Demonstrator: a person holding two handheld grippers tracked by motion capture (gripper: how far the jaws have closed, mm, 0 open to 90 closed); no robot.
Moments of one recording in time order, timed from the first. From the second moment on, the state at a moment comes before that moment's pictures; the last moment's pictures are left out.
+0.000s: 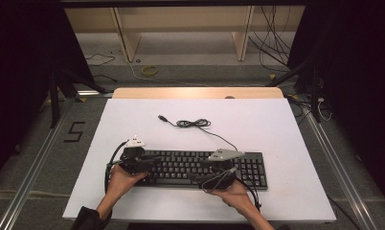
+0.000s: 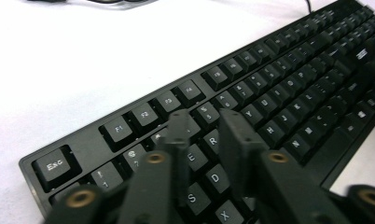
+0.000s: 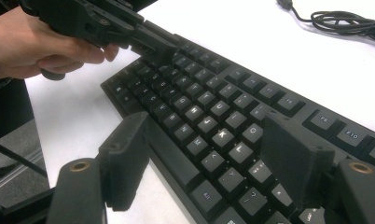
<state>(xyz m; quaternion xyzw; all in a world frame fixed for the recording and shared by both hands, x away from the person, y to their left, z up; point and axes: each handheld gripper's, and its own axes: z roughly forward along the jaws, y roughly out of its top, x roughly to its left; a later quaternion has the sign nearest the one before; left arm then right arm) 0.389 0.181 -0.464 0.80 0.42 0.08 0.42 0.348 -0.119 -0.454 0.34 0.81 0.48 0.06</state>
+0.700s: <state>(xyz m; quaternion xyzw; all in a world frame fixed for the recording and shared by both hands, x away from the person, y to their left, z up) 0.383 0.184 -0.463 0.79 0.43 0.07 0.44 0.350 -0.116 -0.455 0.34 0.81 0.48 0.06</state>
